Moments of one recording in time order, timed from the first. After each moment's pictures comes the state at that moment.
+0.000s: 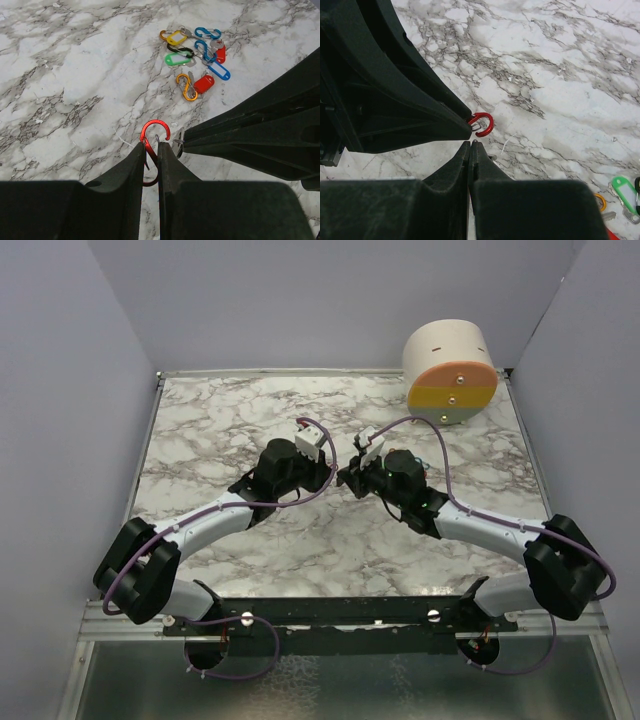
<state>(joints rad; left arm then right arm) -0.66 1.38 0.77 0.25 0.16 -0.18 0.76 1.37 0.71 0.40 -0.05 0.07</state>
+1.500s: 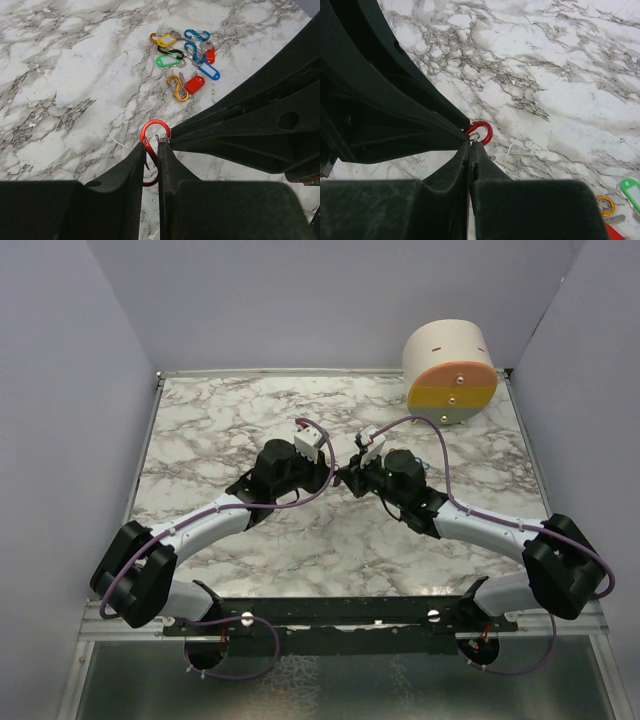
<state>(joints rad) -0.66 1.36 0.76 0.25 0.20 -0.19 0.76 1.38 0.71 0.42 -0.05 0.11</state>
